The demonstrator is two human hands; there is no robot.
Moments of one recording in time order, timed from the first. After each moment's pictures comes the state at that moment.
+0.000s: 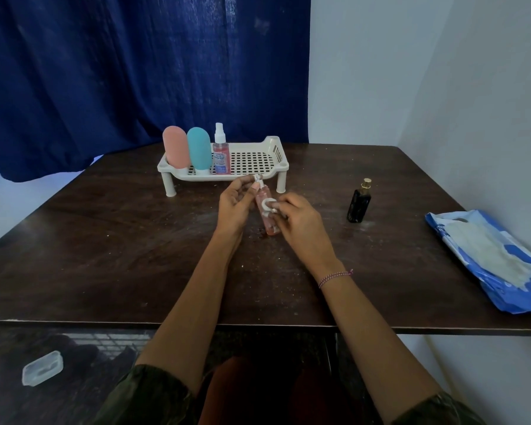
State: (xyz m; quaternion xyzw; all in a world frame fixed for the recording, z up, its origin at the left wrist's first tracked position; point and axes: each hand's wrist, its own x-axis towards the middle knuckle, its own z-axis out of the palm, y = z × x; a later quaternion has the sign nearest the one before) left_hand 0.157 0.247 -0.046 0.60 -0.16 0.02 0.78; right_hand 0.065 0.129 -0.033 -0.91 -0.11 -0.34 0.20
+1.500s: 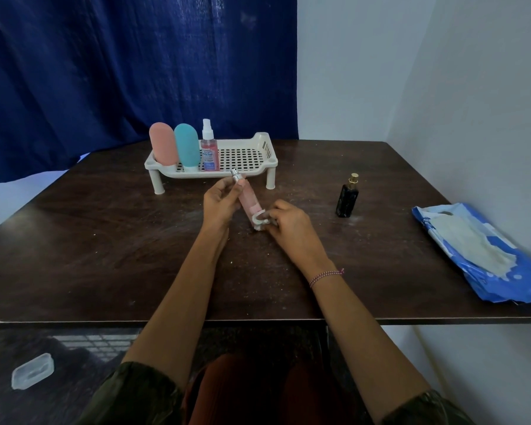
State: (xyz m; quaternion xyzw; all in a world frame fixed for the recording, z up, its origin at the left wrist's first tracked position) left_hand 0.152 0.248 -0.042 0.62 -0.07 -0.01 0.78; right_hand 0.062 0.124 -0.041 -0.95 -0.09 -0.24 0.20
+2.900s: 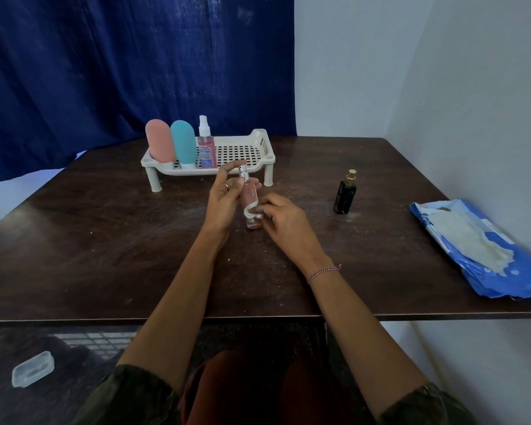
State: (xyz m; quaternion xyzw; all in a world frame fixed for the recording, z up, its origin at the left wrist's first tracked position) left_hand 0.146 0.250 -0.045 0.61 -0.21 -0.01 0.76; right_hand 0.063 0.126 -0.043 -0.91 -0.15 -0.31 0.21
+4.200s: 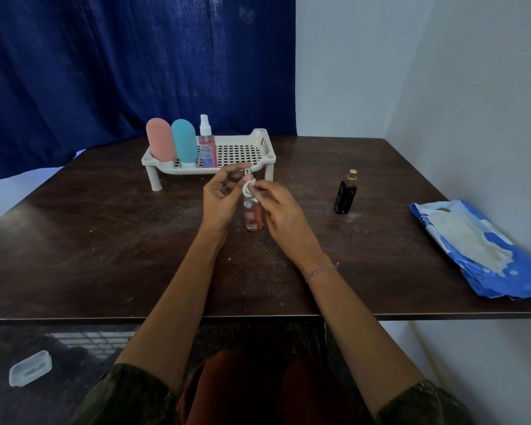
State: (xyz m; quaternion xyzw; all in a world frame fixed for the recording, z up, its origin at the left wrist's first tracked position) left_hand 0.141 0.252 -0.038 0.63 -0.25 0.10 0.73; right_hand 0.060 0.130 -0.040 -0.90 -0.16 -0.35 0.20
